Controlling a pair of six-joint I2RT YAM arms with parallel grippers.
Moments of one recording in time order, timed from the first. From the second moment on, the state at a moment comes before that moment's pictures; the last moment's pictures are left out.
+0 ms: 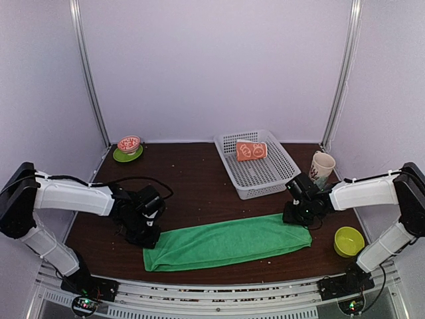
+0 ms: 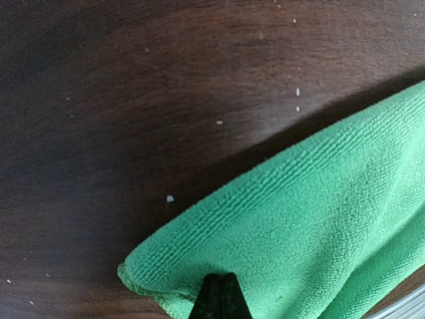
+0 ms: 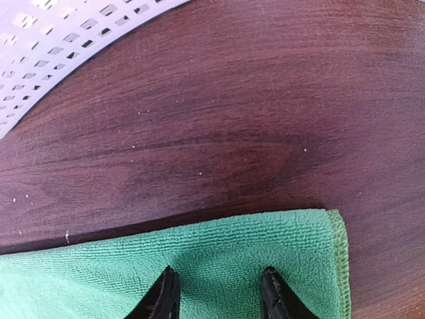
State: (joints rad) left arm -0.83 1.49 0.76 -0.67 0.02 -0.67; right arm 0.58 1.48 0.67 -0.31 0.18 0.75
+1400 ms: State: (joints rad) left arm -0.58 1.36 1.03 -0.71 -0.02 -0.46; right arm 0.58 1.31 0.74 -0.44 0.11 0.65
